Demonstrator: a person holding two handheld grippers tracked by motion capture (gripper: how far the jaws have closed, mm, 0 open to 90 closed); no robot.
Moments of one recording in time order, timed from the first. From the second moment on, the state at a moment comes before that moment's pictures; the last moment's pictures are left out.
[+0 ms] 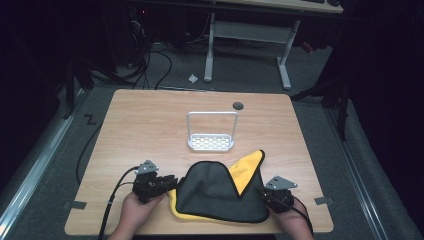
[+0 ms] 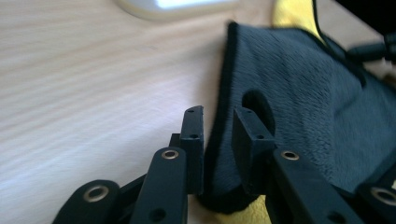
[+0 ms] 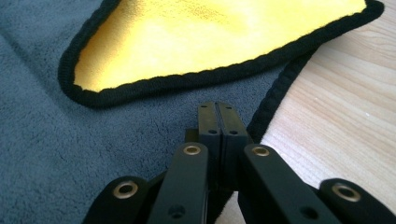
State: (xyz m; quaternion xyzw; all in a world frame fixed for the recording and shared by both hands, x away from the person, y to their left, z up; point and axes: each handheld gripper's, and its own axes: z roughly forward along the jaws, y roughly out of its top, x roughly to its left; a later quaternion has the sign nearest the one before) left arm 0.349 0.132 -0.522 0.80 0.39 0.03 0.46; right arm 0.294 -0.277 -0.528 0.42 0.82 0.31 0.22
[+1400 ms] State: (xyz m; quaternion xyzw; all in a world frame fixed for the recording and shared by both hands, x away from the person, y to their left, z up) left arm 0.313 0.164 -0.530 0.82 0.42 0.11 0.38; right arm 0.332 -0.275 -0.527 0.42 0.82 0.29 0.25
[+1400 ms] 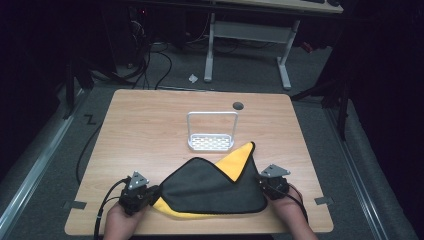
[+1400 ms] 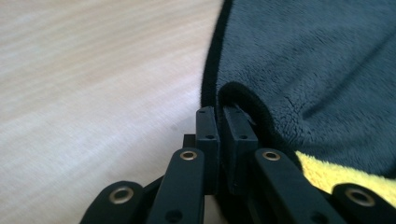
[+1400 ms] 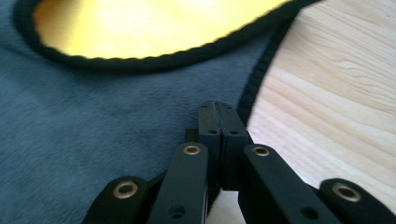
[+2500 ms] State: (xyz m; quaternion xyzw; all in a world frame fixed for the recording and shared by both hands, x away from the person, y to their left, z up) left arm 0.401 0.067 -0.520 0.86 0.37 0.06 0.34; right arm 0.321 -0.289 -0.528 0.42 0.82 0.29 0.26
